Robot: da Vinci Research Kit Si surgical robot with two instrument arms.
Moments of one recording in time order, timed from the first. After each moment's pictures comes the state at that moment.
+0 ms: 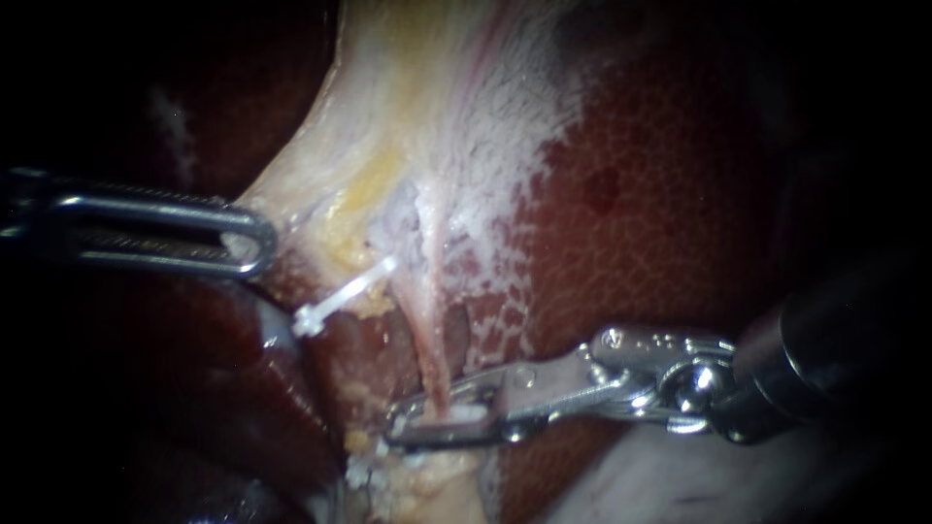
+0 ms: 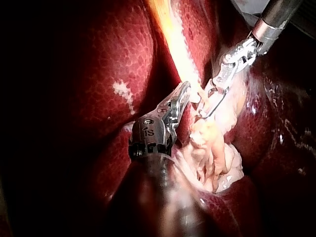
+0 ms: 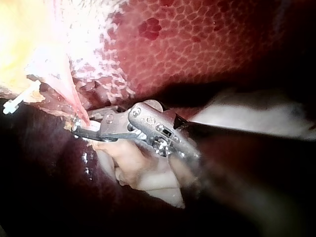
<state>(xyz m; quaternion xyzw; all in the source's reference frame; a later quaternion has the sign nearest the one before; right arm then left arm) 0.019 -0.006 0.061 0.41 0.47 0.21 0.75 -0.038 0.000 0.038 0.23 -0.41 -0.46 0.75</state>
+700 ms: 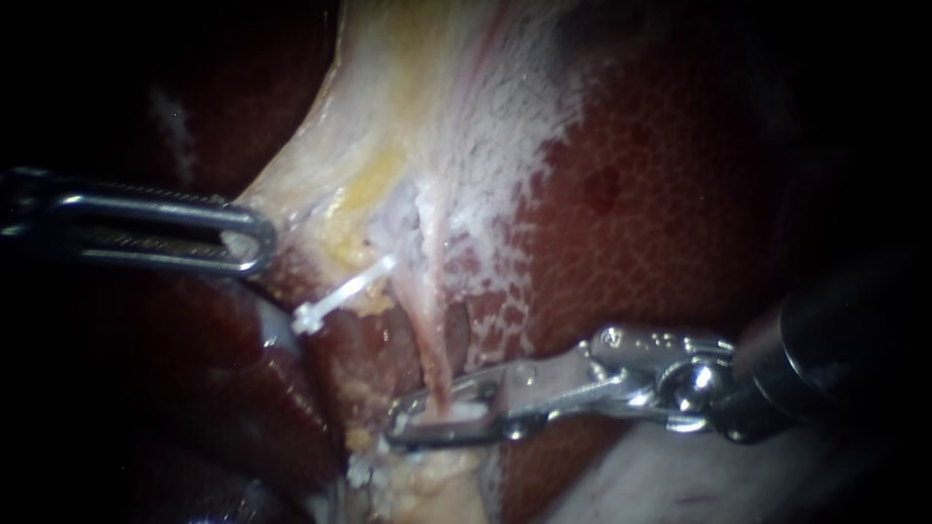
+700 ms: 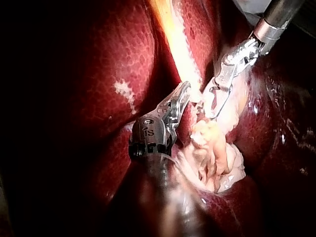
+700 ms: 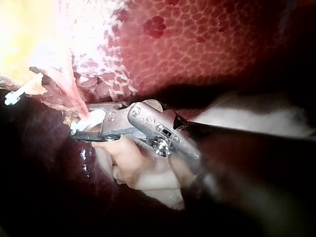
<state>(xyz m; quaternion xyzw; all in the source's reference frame) 0.020 -0.006 0.061 0.38 0.51 0.18 0.75 -0.037 0.000 0.039 0.23 -0.41 -0.46 0.75</state>
